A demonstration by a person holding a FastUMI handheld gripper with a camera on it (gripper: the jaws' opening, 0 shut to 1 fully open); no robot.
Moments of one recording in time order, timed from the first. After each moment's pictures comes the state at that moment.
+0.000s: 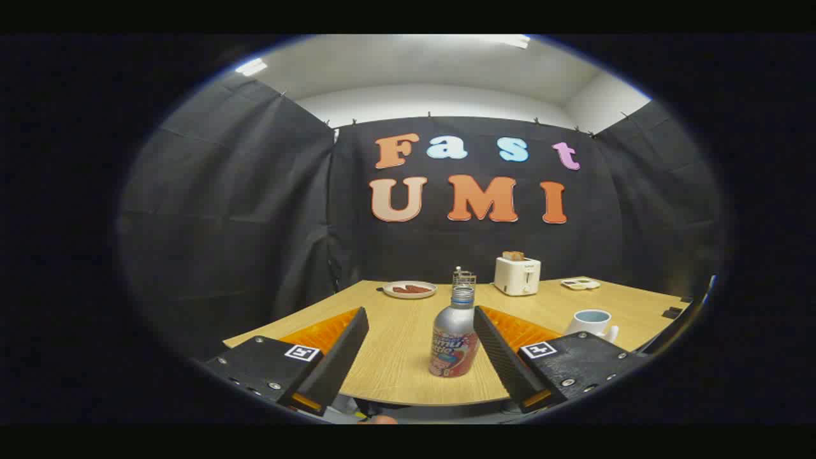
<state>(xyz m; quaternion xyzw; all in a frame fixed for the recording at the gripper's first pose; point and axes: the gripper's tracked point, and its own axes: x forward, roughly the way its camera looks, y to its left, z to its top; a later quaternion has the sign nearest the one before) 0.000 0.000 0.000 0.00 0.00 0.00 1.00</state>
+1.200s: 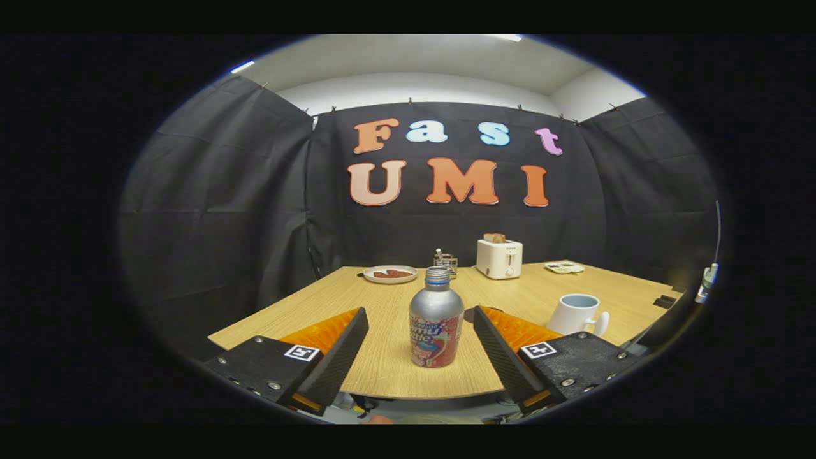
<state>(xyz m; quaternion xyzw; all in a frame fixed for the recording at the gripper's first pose) 0.007 -0.023 -0.027 0.02 0.05 -0.04 1.00</state>
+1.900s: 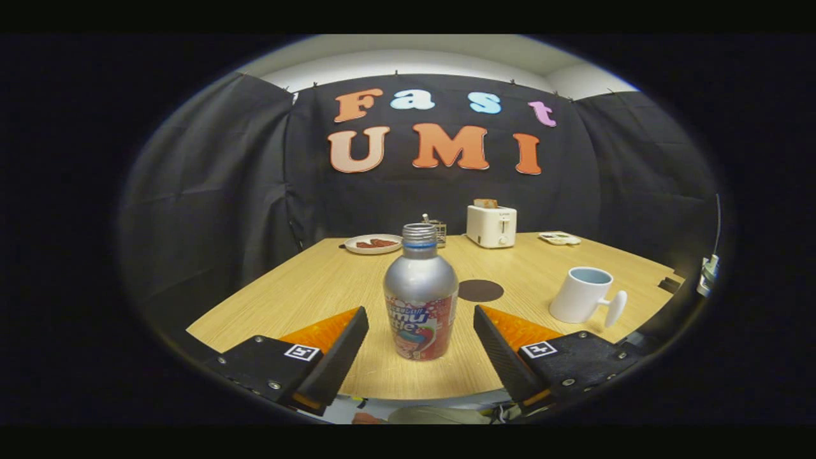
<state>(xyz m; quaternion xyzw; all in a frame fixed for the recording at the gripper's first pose) 0.041 -0.042 -0.081 0.02 0.14 -0.06 0.99</state>
